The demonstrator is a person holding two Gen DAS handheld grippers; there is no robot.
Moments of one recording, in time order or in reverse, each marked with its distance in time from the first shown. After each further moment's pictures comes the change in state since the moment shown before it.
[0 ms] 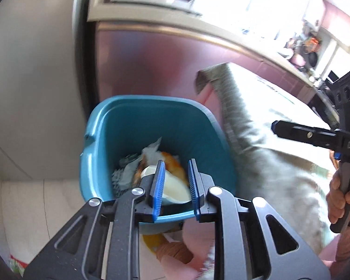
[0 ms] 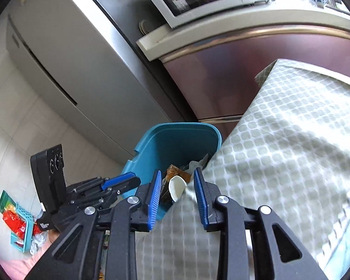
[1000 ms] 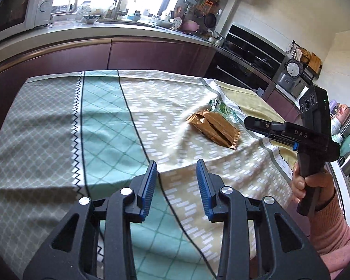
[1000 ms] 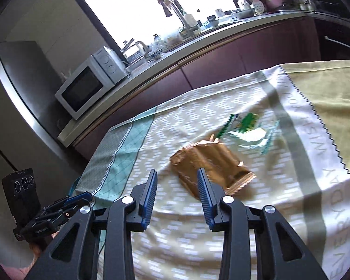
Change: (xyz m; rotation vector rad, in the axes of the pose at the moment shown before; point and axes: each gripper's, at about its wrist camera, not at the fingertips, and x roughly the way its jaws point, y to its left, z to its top) left arm 0.027 -0.315 -0.026 0.368 0.092 -0.483; right arm -0.300 -0.174 -0.165 0.383 -0.412 -0.418
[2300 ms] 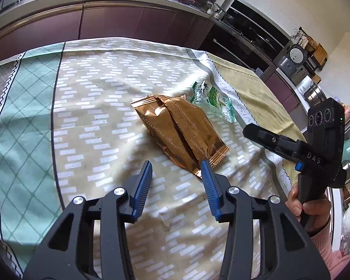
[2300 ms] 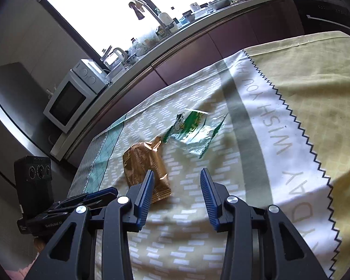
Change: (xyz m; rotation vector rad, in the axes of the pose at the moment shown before) left arm 0.136 -0.044 0.044 -0.059 0.200 -0.047; right arm 0.010 -0.072 0.007 0.122 0.011 0.002
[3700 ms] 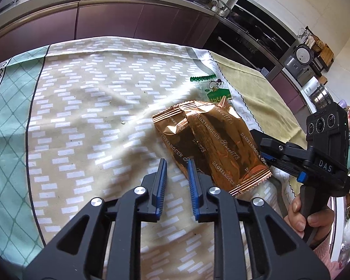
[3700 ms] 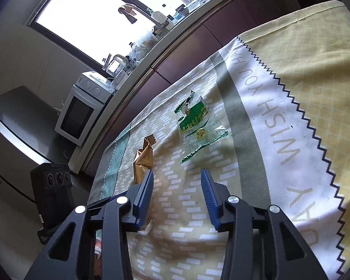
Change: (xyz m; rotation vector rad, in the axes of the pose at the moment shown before) left arm 0.049 -0.028 0.026 -0.011 0.008 0.020; right arm 0.009 -0.027 0.014 0.126 0.039 0.135
